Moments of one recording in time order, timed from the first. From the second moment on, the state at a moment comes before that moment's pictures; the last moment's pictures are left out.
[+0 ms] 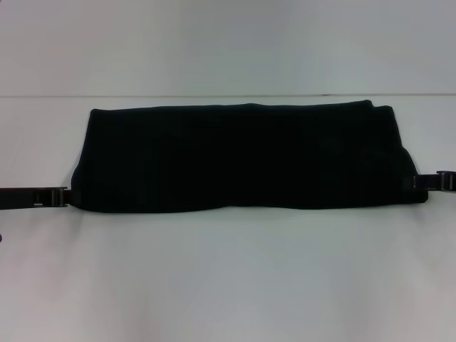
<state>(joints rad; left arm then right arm) -0.59 -2.06 0.48 0.77 2.49 1.20 -2.09 0.68 1.93 -0.52 -0.50 -2.42 -1.09 2.10</state>
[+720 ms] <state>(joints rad) -0.58 -2.06 0.48 0.77 2.49 1.19 -2.09 0.66 1.94 -0.53 -0.50 -2.42 -1.12 2.03</state>
